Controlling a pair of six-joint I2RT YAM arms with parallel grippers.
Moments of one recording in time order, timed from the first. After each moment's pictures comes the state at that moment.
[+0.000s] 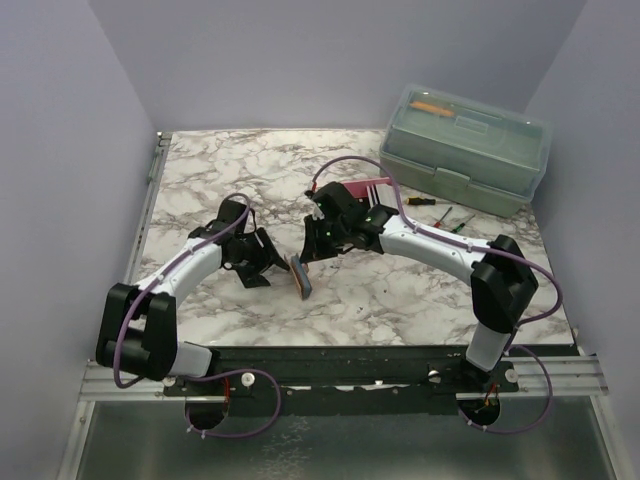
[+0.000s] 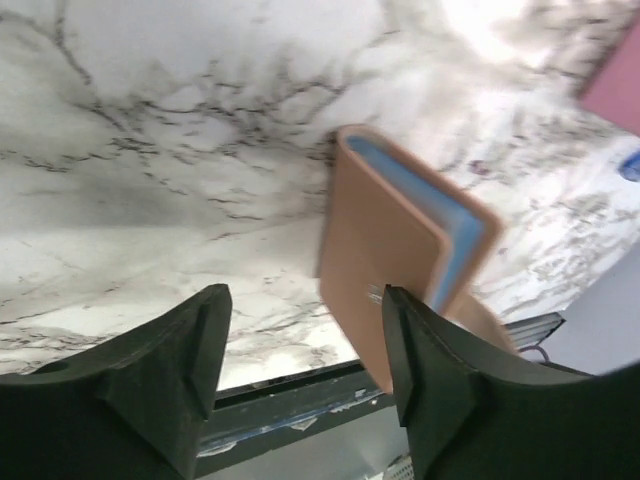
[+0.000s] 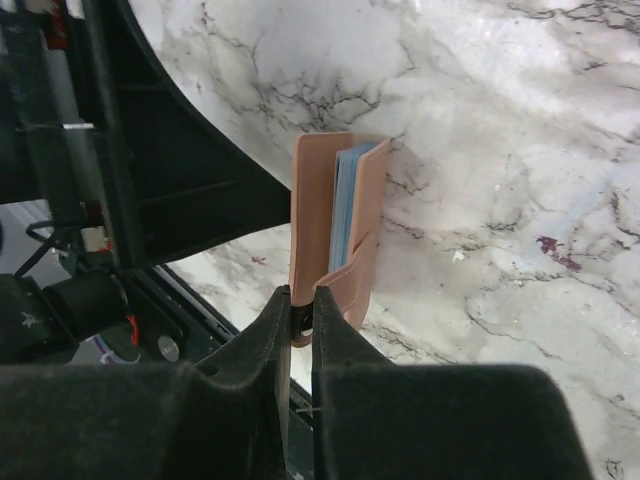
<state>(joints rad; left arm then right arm) -0.26 1.40 0.79 -0.58 0.35 -0.84 0.87 1.78 1.38 -0.44 -0.19 0.57</state>
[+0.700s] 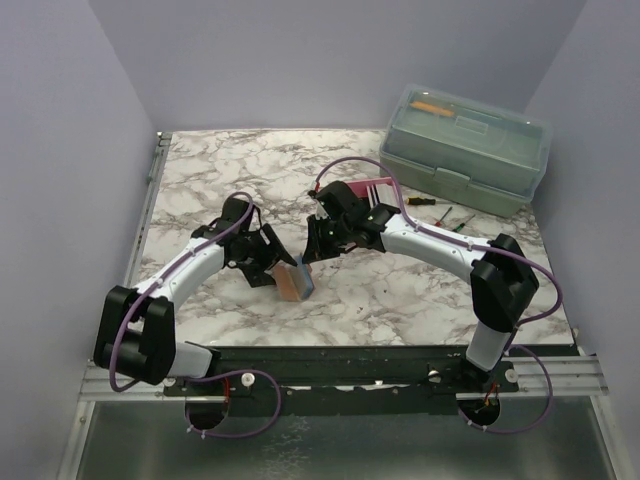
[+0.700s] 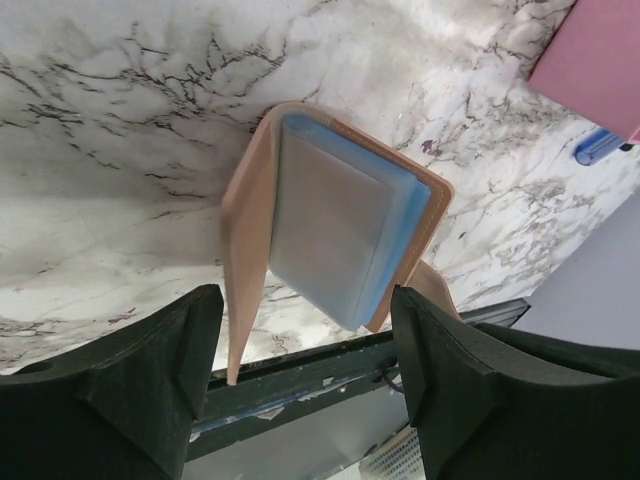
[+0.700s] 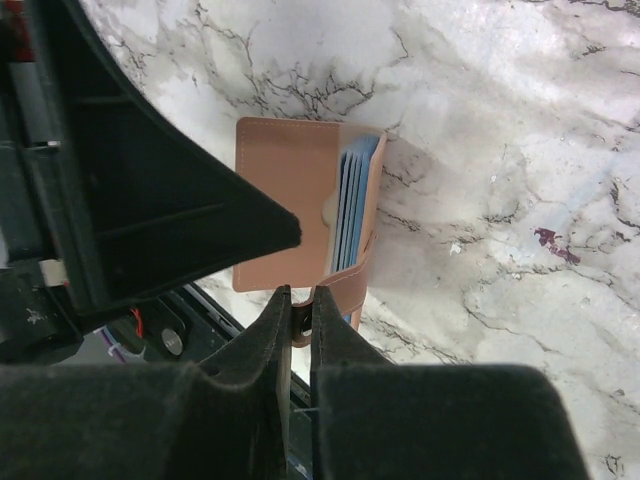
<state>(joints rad) -0.29 1.33 0.82 -0.58 0.37 -0.93 0.85 1.78 1.37 -0.44 -0.24 0.58</state>
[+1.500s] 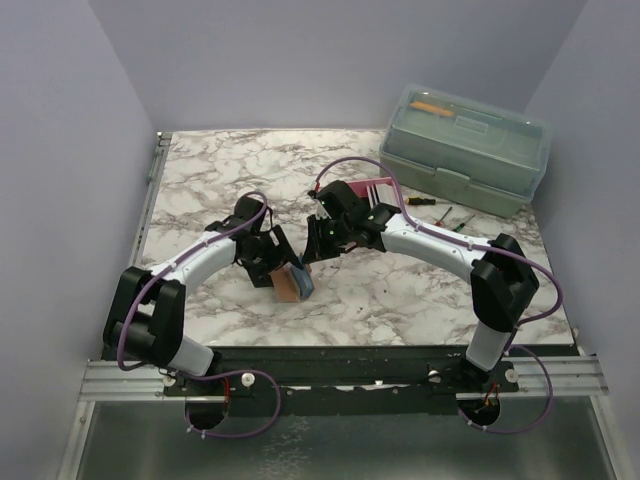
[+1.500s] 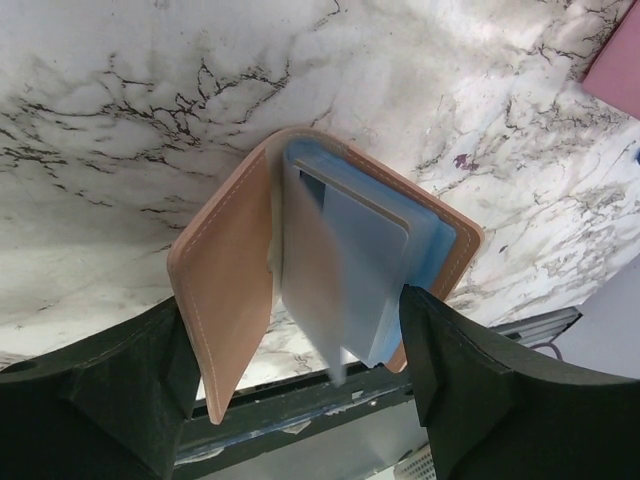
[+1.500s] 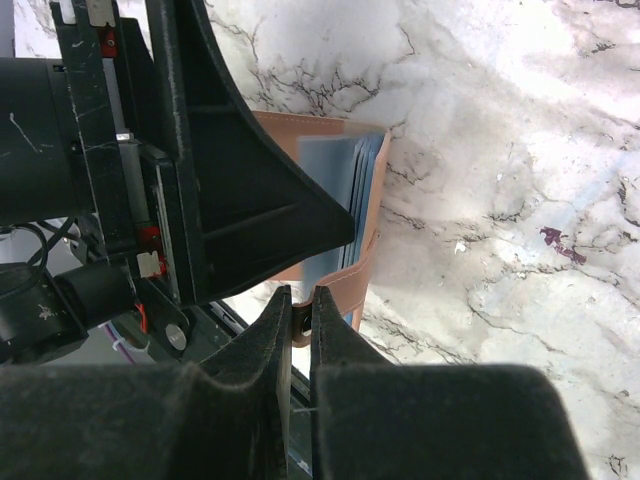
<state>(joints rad) -0.36 1.46 0.86 -0.57 0.32 -0.89 0.85 1.78 1.37 -0.44 -0.26 0.58</state>
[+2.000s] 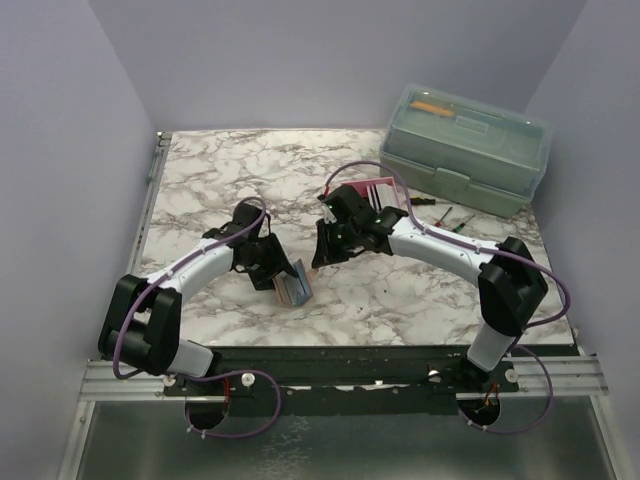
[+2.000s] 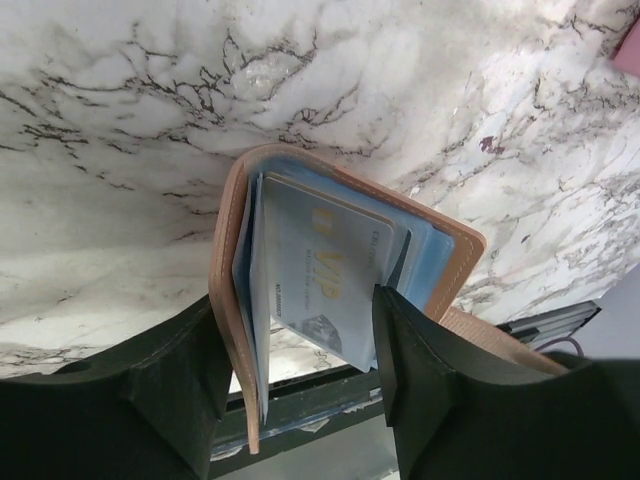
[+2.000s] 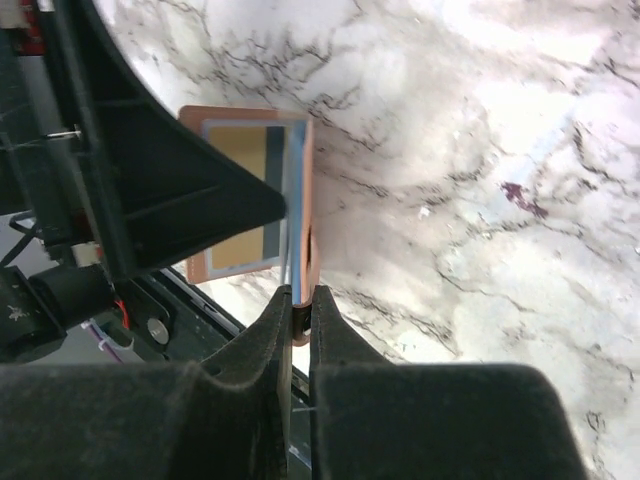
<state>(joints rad) -0.36 1.43 0.81 -0.55 0.31 -0.86 0.83 1.74 1.32 -0.47 -0.23 0.59</state>
